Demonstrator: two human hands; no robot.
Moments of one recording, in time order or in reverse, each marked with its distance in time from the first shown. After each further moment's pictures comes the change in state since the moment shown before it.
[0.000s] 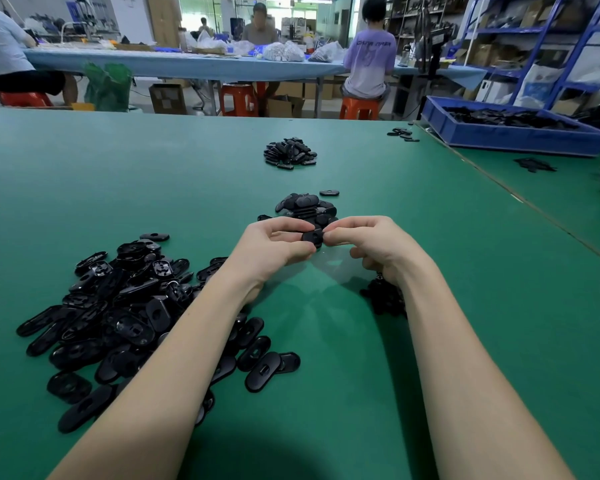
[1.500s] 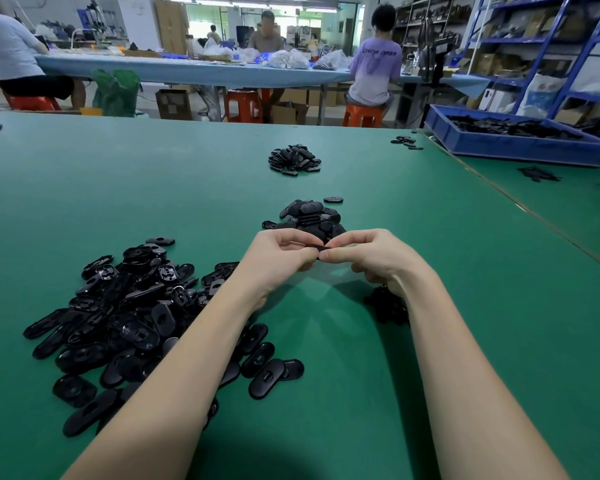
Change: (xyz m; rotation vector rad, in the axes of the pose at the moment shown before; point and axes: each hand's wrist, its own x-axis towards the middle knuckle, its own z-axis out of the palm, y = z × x) left_hand -0.001 -0.001 0.003 0.143 0.027 0.001; right_hand -0.003 0.001 0.002 -0.068 -0.059 0.011
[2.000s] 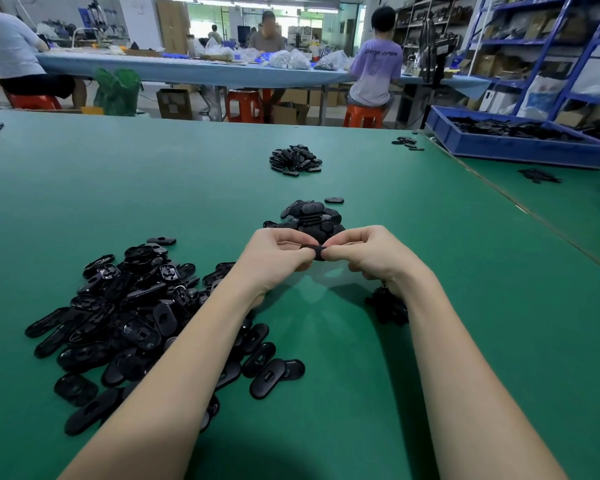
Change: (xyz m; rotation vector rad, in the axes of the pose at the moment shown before) left_hand 0.002 0.001 -0.004 0.027 0.027 -0.034; right_hand 0.004 0.000 0.003 -0.049 0.004 -0.079
